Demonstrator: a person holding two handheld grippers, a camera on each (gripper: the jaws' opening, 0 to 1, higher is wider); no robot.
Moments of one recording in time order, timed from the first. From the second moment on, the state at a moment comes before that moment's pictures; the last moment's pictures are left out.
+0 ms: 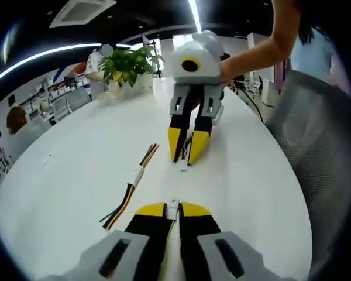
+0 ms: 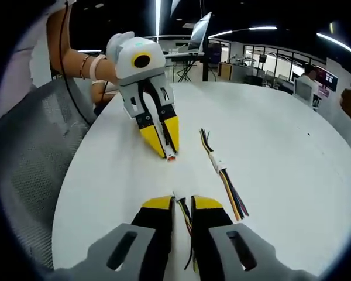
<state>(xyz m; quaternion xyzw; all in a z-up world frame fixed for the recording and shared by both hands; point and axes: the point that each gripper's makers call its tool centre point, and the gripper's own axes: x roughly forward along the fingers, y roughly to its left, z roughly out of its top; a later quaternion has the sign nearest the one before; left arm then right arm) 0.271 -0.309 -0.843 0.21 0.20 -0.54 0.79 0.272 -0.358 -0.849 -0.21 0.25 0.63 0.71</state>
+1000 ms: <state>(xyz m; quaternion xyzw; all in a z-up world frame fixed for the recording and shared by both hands) 0.272 -0.313 -0.843 0.20 0.20 -0.57 0.77 0.277 -0.355 -0.847 -0.20 0.25 0.63 0.71</state>
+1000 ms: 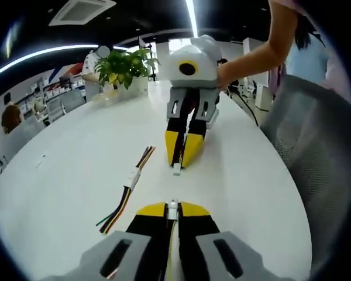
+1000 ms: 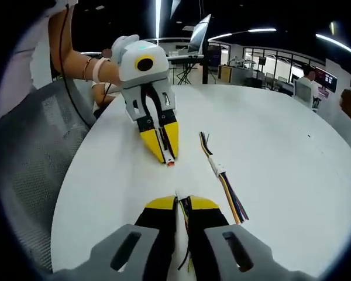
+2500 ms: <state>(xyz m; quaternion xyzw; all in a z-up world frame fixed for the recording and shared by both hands) 0.279 -0.324 -0.800 0.22 0.18 -0.58 0.76 0.285 -0.335 -0.807 -0.18 0.21 0.62 0.73</state>
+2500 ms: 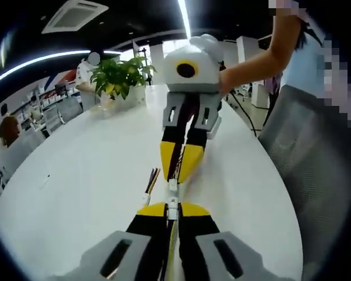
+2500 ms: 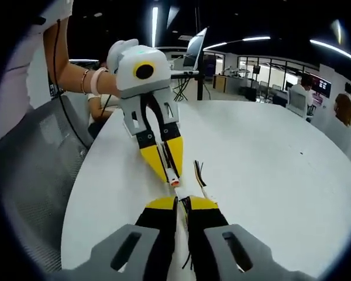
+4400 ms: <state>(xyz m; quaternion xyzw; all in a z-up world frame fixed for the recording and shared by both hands) 0.279 -0.333 -0.802 0.28 0.18 -0.58 0.74 0.282 -0.329 -0.812 -0.18 0.23 0.62 0.73</state>
